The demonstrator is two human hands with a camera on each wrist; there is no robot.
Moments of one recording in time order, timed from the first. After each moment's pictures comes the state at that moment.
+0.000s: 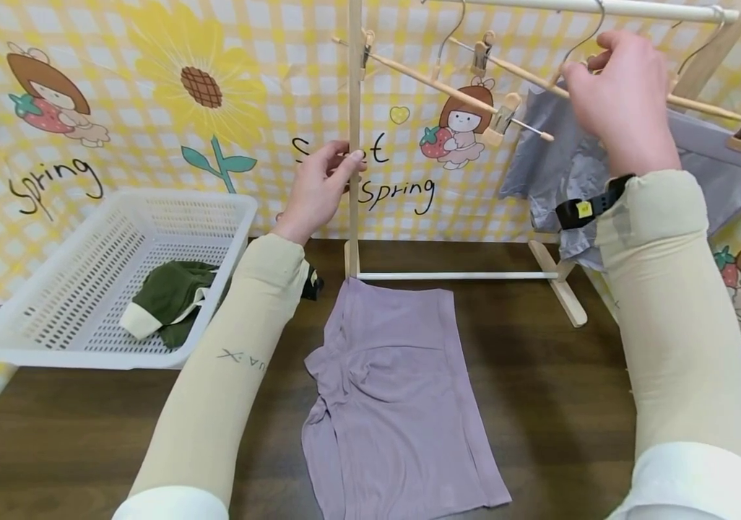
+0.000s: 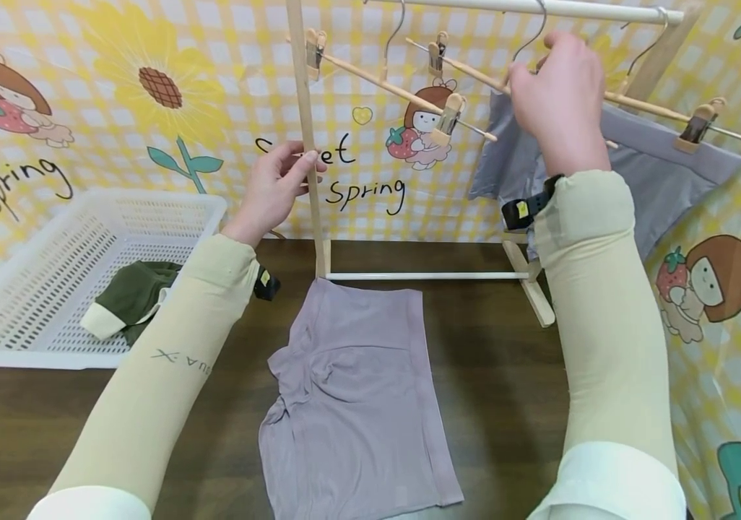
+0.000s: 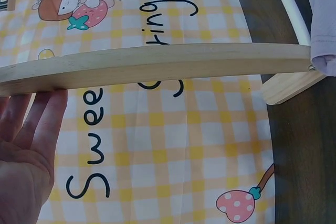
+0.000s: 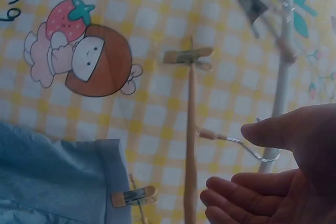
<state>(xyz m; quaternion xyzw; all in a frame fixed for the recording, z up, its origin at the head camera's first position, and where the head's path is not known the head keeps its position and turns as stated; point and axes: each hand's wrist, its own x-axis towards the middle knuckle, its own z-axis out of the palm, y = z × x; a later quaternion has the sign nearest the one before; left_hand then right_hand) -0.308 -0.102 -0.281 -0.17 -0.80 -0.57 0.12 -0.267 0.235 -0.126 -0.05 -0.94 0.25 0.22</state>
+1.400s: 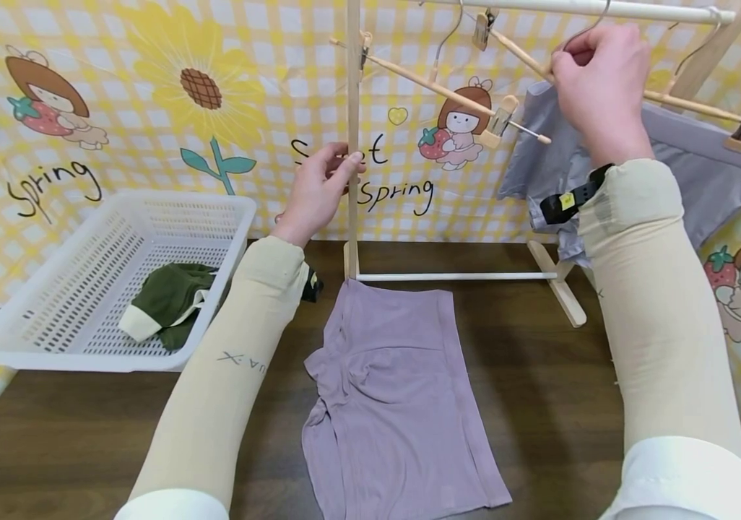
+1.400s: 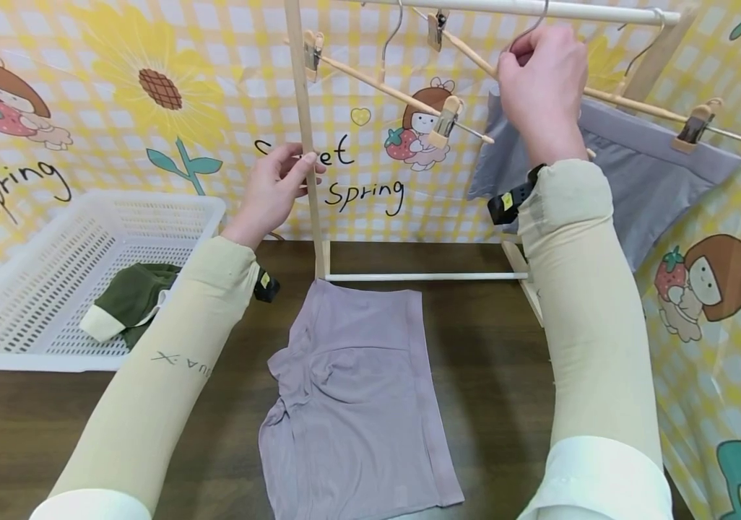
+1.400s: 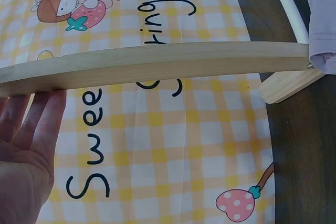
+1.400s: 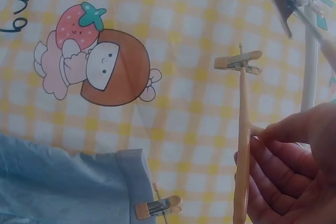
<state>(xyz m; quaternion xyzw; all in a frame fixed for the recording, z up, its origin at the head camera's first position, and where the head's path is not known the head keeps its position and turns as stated) -0.305 -0.103 -0.279 -0.17 -0.79 -0.57 0.12 -0.291 0.223 -0.128 -0.02 -0.90 0.32 0.30</state>
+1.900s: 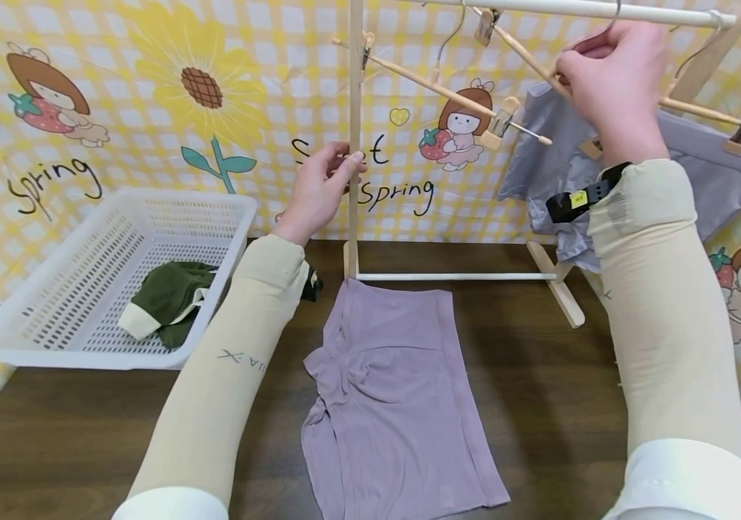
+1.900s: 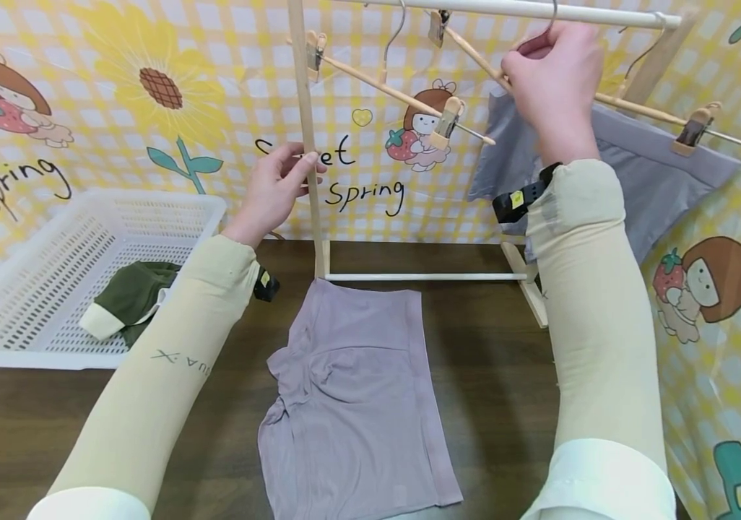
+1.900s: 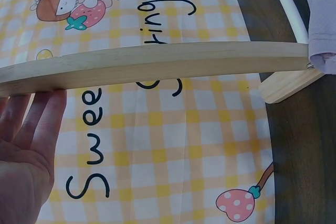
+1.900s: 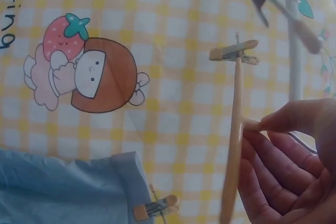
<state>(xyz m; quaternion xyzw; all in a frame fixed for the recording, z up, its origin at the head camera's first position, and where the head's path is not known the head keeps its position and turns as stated) -0.309 -0.103 -0.280 -0.17 -0.79 -0.57 0.13 -0.287 0.230 -0.125 -0.02 -0.85 0.44 0.28</state>
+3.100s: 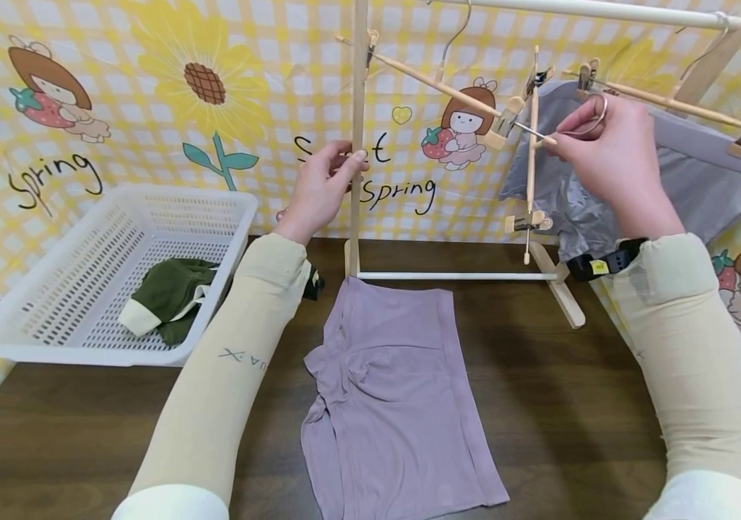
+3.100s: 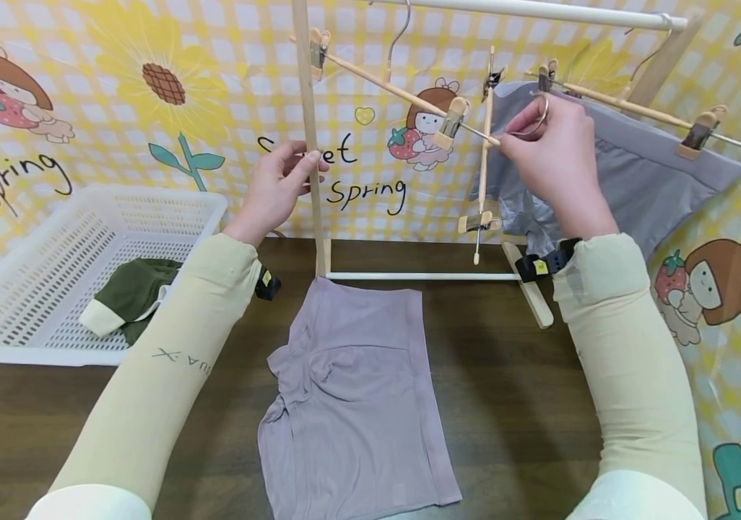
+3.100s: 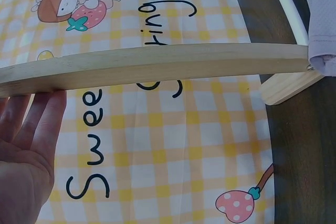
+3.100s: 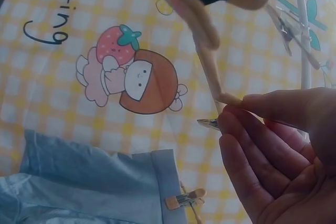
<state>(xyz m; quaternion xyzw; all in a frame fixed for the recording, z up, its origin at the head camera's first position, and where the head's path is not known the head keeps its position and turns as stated) -0.308 -0.106 -0.280 -0.18 -0.80 -0.56 0.14 -0.256 0.248 -0.173 0.02 -0.91 0.37 0.19</state>
